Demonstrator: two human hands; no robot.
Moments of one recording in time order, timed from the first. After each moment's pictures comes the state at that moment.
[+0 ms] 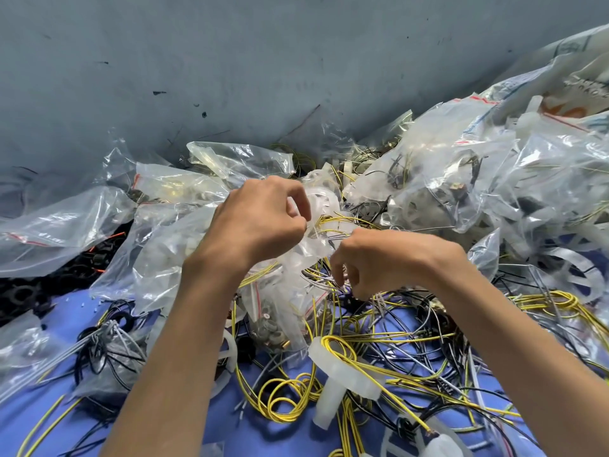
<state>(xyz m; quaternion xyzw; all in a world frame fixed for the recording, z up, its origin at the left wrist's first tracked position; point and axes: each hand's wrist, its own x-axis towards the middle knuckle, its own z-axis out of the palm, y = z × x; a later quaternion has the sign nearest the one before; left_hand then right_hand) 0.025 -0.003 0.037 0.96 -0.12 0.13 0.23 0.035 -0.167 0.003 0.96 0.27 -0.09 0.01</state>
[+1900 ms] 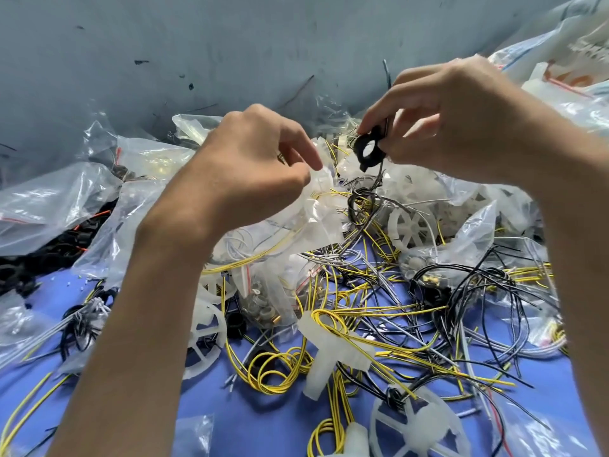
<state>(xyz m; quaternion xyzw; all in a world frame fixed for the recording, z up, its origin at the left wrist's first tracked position) 0.001 -0.007 0.060 0.91 -0.19 0.16 0.32 0.002 -0.211 0.080 0.91 0.29 0.20 -0.22</state>
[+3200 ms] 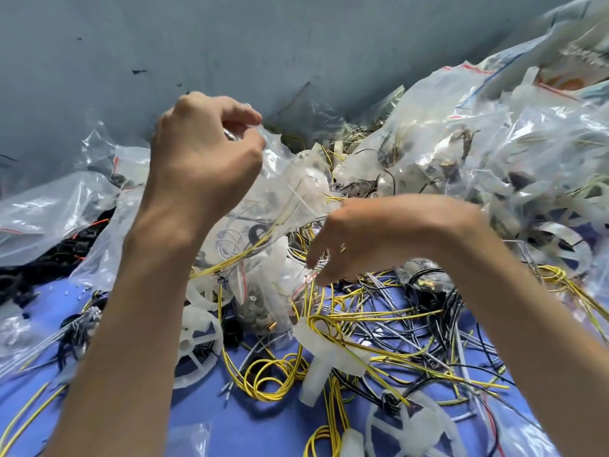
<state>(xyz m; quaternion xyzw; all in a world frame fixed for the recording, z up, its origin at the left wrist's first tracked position) 0.013 -0.001 0.060 0.87 -0.07 0.32 0.36 0.010 -0.163 0.030 0.95 0.28 -0.14 0.00</state>
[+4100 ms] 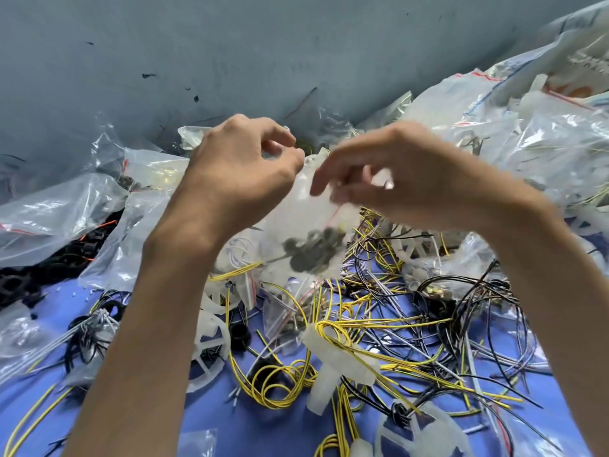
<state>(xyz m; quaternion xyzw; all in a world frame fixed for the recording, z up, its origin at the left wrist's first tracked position) 0.020 -0.004 0.056 0.91 -0.11 0.24 0.33 0.008 -0.184 0.061 0.88 0.39 0.14 -0.25</state>
